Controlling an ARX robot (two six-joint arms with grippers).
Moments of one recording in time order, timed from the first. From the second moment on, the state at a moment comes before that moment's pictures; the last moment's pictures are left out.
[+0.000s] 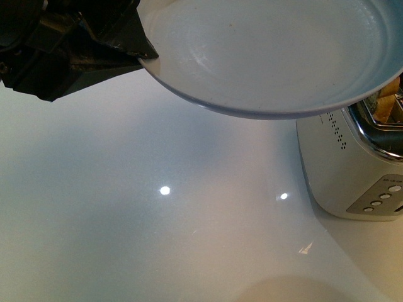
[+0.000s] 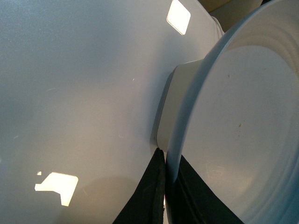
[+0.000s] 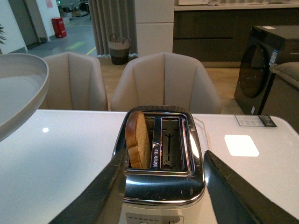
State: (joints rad) left arm -0.53 1.39 0.83 -0.14 0.08 -0.97; right arm 0.00 0.01 0.02 0.00 0.00 0.00
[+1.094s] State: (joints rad) left arm 0.06 1.76 0.64 0.27 0.32 -0.48; right arm 0.00 0.01 0.02 0.00 0.00 0.00
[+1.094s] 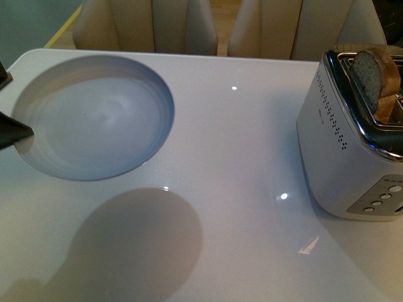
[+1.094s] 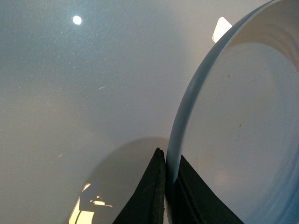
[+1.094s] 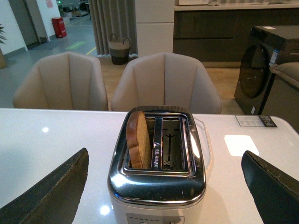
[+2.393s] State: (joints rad) left arm 0.14 2.27 0.69 0.65 0.39 -0.47; right arm 0.00 0.01 0.02 0.00 0.00 0.00
